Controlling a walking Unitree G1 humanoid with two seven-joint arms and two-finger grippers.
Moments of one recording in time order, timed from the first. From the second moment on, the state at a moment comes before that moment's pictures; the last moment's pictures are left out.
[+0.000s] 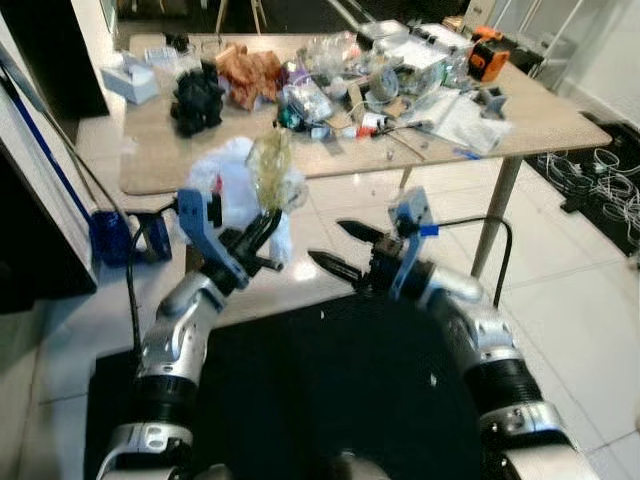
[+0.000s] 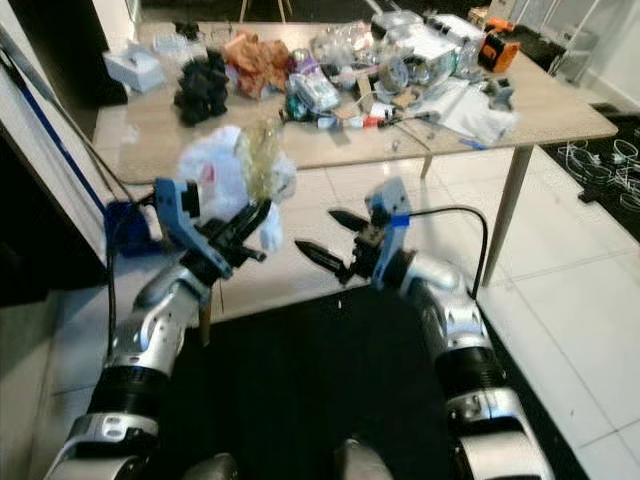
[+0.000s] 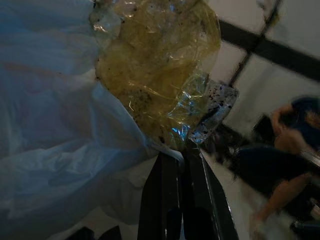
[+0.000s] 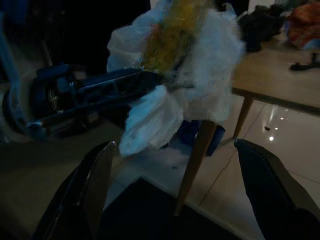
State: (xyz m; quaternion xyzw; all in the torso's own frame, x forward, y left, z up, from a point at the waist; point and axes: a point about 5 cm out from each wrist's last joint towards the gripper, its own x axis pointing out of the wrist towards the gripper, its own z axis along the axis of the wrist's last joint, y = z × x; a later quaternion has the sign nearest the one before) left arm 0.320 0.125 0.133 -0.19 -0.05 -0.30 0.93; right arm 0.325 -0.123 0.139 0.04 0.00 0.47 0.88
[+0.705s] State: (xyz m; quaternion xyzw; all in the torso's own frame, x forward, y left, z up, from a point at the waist) left arm 0.316 0.103 0.128 -0.11 -0.02 -0.38 0.92; right arm 0.325 -0.129 0.135 0.04 0.02 0.46 0.89
